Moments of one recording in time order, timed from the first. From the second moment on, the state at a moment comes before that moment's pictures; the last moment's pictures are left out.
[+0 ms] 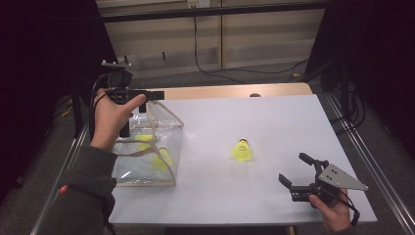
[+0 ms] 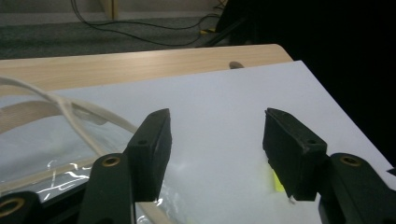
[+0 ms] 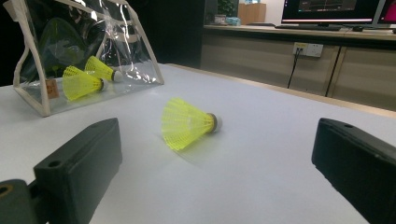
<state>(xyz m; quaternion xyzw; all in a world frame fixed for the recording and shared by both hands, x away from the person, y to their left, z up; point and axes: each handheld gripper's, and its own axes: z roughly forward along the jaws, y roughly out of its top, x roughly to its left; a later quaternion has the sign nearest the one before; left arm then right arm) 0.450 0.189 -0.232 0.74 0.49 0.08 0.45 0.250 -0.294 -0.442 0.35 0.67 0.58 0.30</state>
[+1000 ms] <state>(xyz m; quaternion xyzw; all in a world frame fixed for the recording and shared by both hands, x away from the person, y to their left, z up) 0.431 0.146 -0.237 0.78 0.41 0.06 0.48 0.250 -0.294 -0.441 0.35 0.67 0.58 0.30</state>
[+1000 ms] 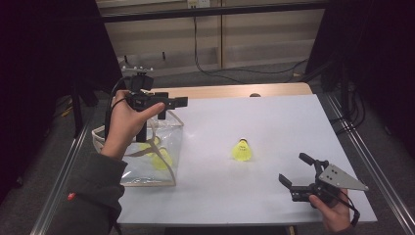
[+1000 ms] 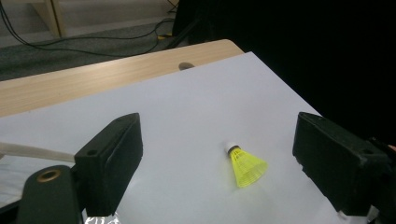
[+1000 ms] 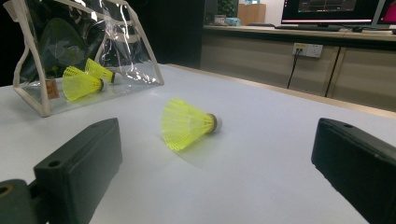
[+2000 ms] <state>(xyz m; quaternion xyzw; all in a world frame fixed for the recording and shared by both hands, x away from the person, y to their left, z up) 0.418 0.117 -0.258 0.78 0.39 0.05 0.49 0.249 -0.294 -0.441 0.35 0.67 0.58 0.30</state>
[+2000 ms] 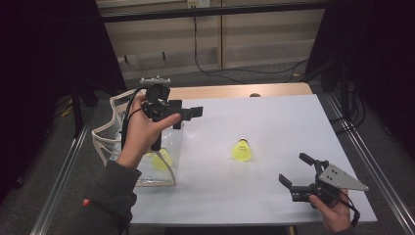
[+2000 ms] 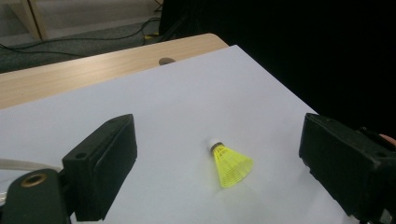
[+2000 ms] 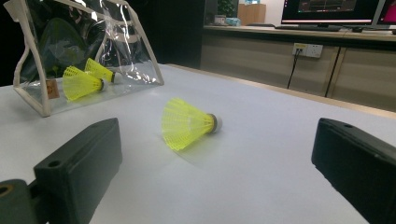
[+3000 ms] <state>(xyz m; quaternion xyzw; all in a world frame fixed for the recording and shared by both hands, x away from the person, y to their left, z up) 0.411 0.097 -0.285 0.78 0.39 0.05 0.49 0.248 -0.294 -0.441 0.35 0.66 0.58 0.30</state>
